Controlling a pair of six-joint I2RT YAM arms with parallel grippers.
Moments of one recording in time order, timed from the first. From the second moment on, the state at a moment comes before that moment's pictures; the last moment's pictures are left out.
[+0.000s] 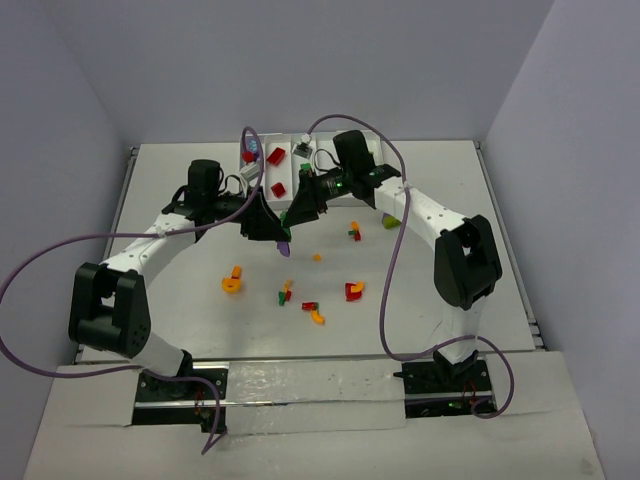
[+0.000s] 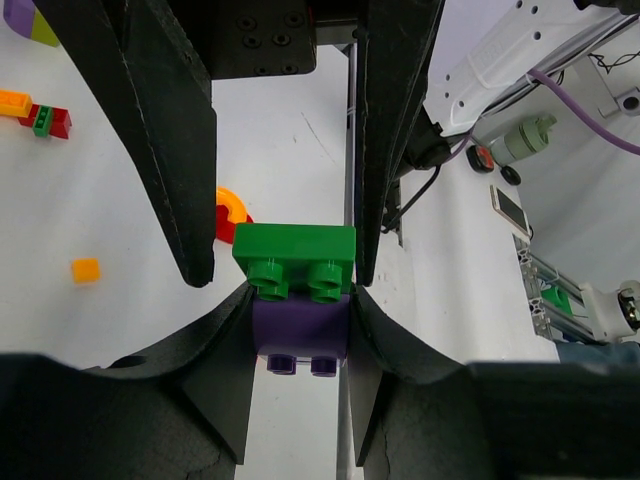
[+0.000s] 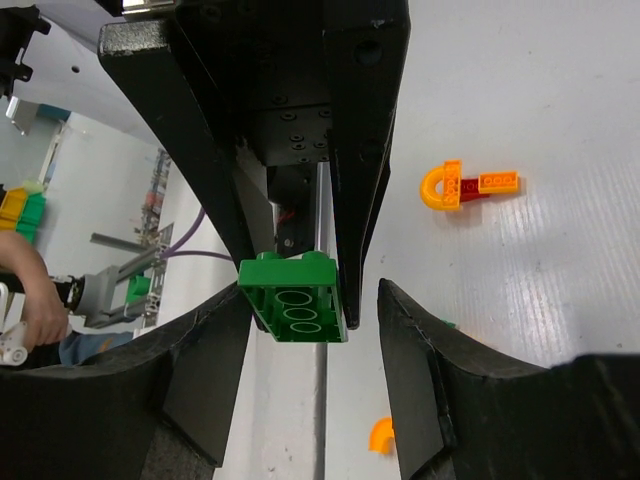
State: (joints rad) left arm -0.29 1.53 1.06 -0.11 1.31 -0.11; right arm 0.52 1.87 1.55 -0.27 -1.21 0.22
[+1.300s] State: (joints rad) left arm -0.27 1.55 1.08 -0.23 1.25 -0.03; right arm 0.50 1.87 1.57 -0.24 -1.19 0.26
